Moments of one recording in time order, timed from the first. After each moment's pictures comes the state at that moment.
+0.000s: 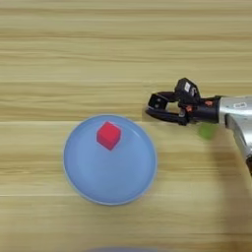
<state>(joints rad) -0.45 -0.43 0.07 0.42 0.09 0.05 1.18</state>
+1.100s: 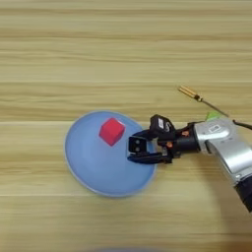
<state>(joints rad) -0.32 -0.44 0.27 0.29 0.06 0.10 1.27</state>
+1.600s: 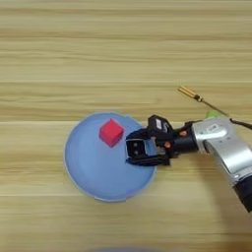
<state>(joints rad) -0.32 -0.44 0.28 0.27 0.07 0.10 1.28</state>
